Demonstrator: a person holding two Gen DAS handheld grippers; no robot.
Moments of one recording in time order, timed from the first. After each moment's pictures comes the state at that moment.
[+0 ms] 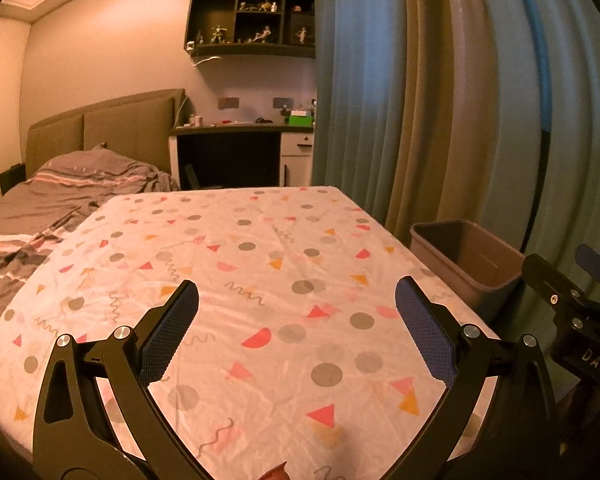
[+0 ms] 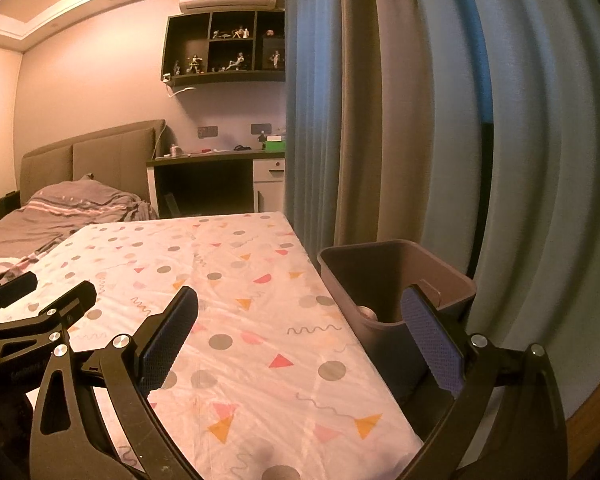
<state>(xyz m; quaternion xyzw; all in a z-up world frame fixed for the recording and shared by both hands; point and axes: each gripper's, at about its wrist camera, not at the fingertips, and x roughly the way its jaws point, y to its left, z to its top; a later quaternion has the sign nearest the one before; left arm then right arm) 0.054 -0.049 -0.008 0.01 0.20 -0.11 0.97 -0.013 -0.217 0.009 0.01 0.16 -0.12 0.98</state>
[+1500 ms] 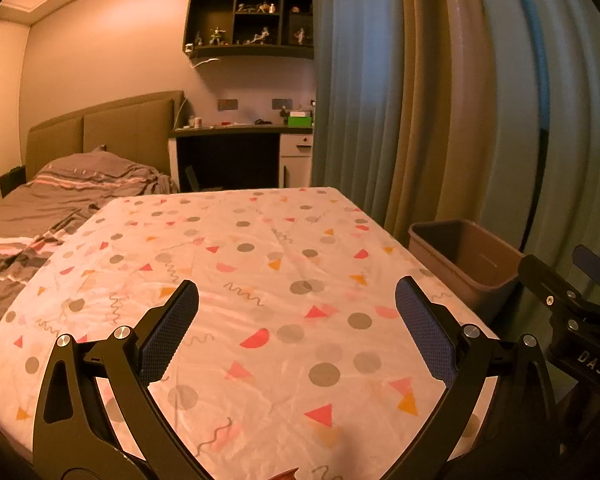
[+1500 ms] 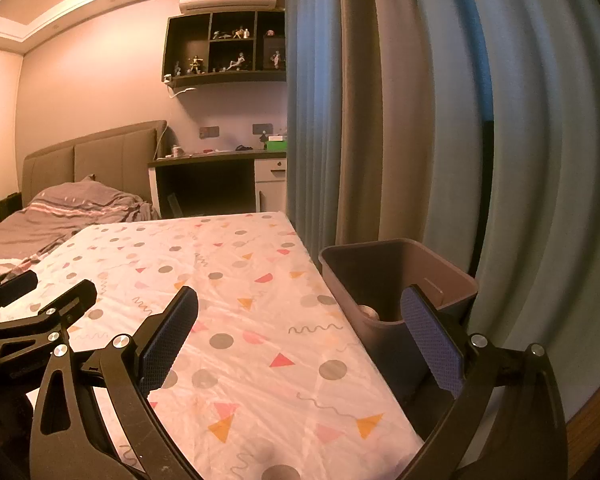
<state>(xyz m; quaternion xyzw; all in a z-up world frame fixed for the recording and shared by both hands) 0.051 -0.052 -0.006 0.01 0.19 -0.11 0.97 -0.012 -0.215 0.009 0.01 0.16 -0.12 0.98</state>
